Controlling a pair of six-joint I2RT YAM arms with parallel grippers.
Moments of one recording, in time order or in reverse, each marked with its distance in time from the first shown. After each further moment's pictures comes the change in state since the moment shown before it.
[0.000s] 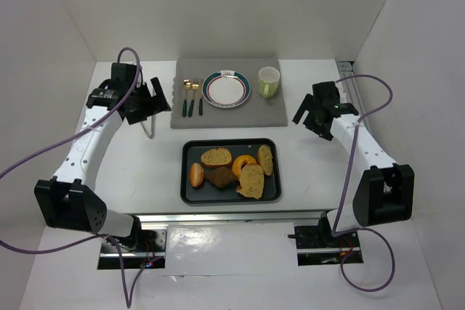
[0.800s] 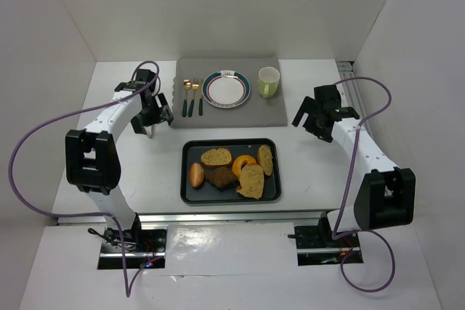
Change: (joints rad) left arm 0.000 0.328 0.013 -0.013 -0.182 -0.051; right arm -0.009 -0.032 -0.055 0.035 -0.048 -0.037
